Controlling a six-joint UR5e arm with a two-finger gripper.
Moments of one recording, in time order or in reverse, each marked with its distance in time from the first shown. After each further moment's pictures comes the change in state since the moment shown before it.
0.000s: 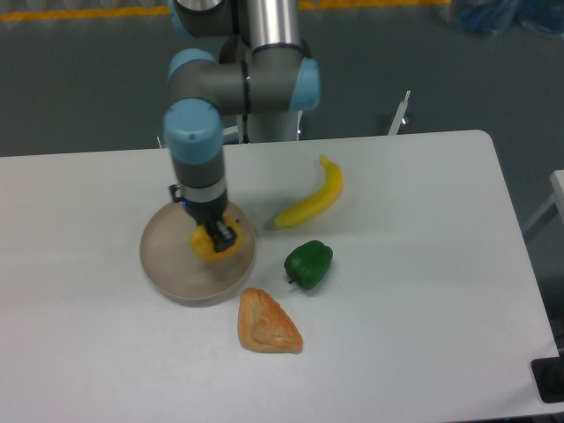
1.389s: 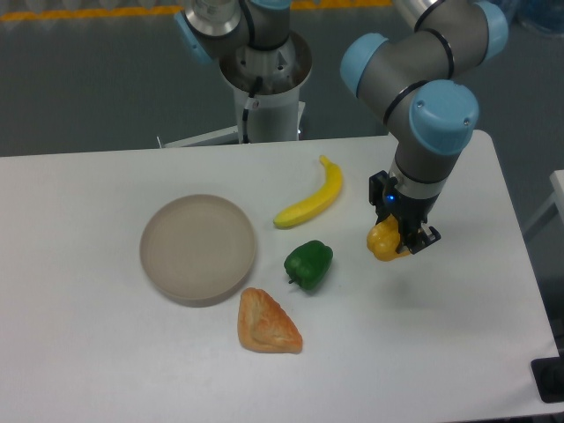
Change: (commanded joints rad) arm 0.358 -0.143 0.278 -0.138 0.009 0.574
